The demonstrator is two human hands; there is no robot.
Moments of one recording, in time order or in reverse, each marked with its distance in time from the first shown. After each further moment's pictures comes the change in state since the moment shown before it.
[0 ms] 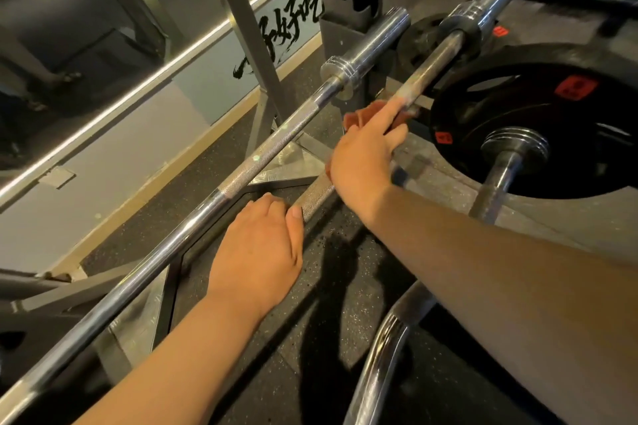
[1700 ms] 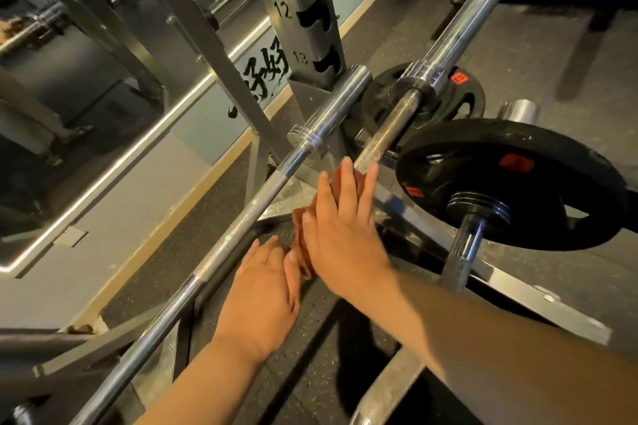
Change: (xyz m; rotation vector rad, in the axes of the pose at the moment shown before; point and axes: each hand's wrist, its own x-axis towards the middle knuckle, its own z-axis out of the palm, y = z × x) left_hand 0.052 0.035 0.003 0.047 -0.118 0.082; right_hand 0.017 0.034 -0.037 -0.755 -0.127 -0.671
